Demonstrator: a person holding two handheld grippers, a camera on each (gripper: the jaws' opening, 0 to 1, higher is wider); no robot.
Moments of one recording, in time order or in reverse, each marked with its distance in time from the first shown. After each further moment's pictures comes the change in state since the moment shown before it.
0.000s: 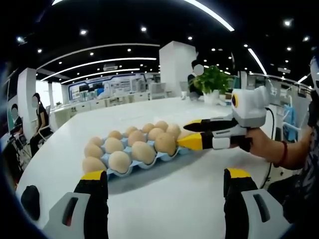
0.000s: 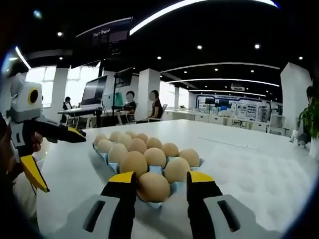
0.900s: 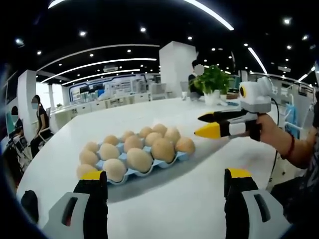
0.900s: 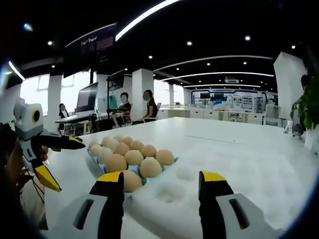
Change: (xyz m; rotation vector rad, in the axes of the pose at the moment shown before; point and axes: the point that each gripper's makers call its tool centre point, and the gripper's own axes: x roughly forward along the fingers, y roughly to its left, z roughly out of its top) left arm 0.018 -0.009 0.009 0.014 -0.006 0.007; right arm -0.038 -0.047 0.009 0.064 0.025 -0.029
